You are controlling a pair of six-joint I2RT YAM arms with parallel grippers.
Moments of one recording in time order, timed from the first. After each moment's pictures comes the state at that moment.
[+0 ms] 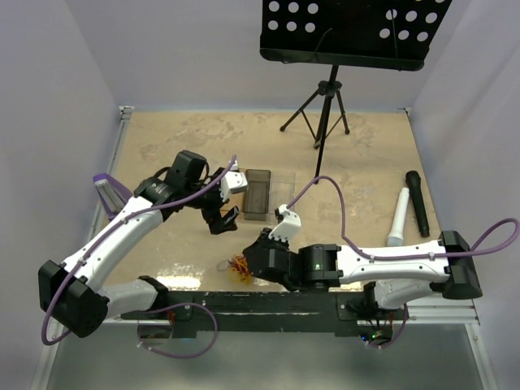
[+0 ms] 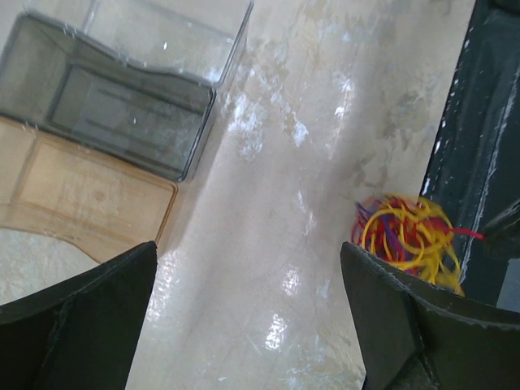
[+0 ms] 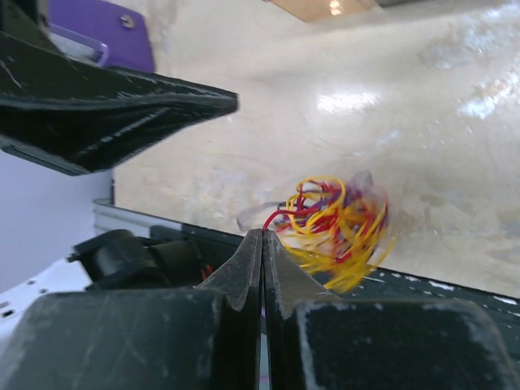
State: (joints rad) left arm -0.52 1.19 1.04 -0.74 0.54 0.48; right arm 1.51 1.31 1.03 -0.55 0.73 1.48
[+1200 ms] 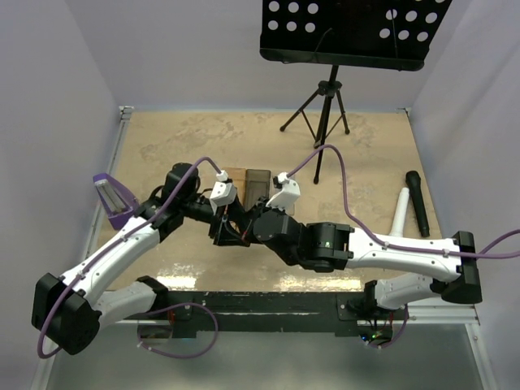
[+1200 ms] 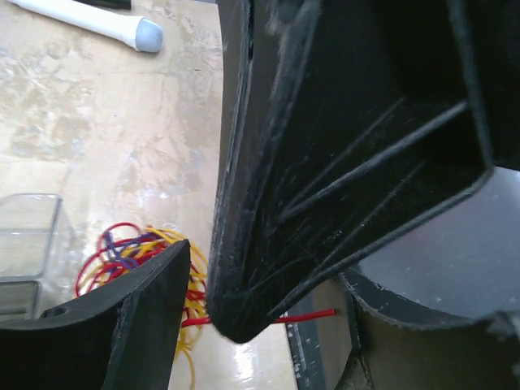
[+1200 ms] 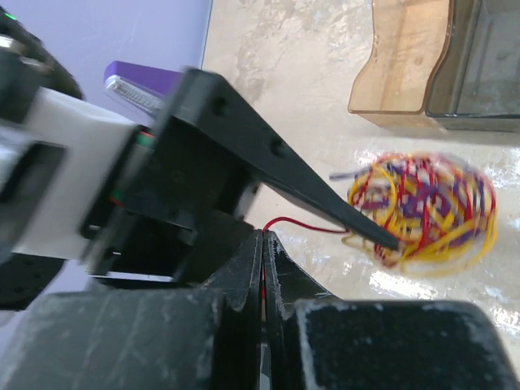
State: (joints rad) left arm -0.52 1.07 0.80 -0.23 1.21 0.23; right arm 1.39 1.29 1.22 -0.43 0.71 1.17
